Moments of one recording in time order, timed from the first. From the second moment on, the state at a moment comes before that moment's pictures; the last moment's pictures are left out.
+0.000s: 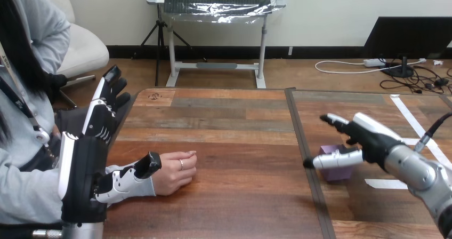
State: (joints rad) left arm -0.15 0.19 0.13 0.90 -0.05 -1.38 -0.13; right arm -0.71 -0.52 0.24 1.27 -0.47 -0.41 0.18
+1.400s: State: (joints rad) left arm -0.15 0.19 0.14 0.86 -0.05 -1.38 -0.12; right arm -0.67 -0.59 0.28 1.24 -0.48 -0.44 0.28
